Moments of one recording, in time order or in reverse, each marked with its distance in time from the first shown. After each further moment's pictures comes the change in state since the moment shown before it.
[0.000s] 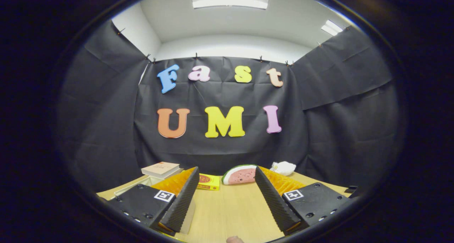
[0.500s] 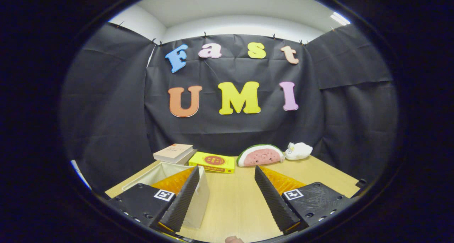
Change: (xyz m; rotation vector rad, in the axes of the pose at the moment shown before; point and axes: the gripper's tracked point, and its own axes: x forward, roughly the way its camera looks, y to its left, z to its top) arm 0.017 0.034 -0.031 -0.011 0.190 0.089
